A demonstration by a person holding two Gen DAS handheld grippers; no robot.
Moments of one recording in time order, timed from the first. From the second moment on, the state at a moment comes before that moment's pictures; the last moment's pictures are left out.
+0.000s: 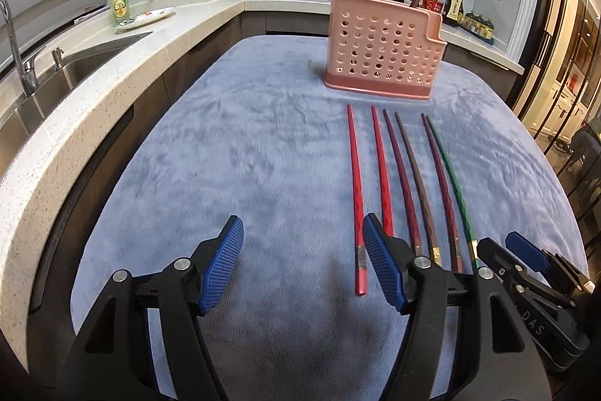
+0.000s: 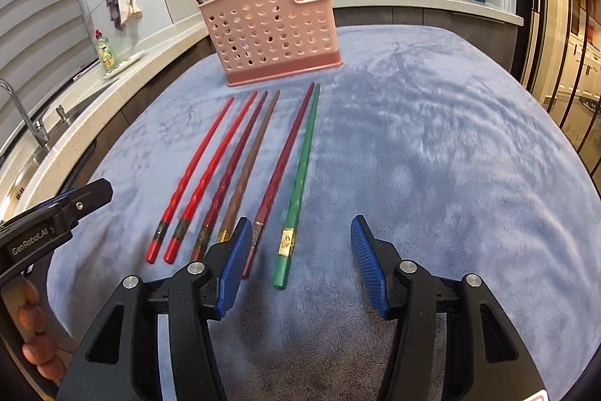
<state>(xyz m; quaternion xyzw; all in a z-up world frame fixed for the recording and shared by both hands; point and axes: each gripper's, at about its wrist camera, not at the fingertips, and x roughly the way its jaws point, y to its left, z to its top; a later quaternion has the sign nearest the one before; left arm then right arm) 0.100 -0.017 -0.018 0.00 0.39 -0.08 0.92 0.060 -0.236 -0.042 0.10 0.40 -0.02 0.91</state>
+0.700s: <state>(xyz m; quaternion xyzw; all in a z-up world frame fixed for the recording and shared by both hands) 0.096 -0.029 -0.040 0.00 0.42 -0.10 0.90 0.057 -0.254 -0.058 0.10 0.41 -0.04 0.91</state>
